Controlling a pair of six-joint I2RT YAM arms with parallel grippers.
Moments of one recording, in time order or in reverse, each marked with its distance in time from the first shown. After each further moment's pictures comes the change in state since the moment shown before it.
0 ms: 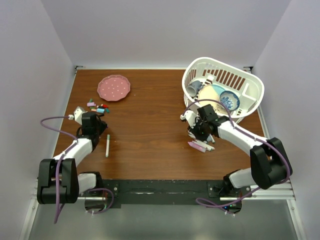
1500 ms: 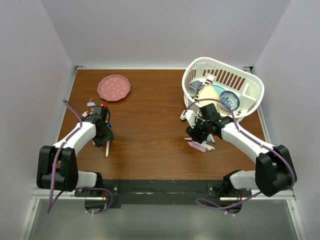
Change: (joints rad) left arm -0.133 0.136 0.304 -0.809 -0.003 0.163; right arm 0.000 -0.083 0.013 -0.042 -0.119 -0.045
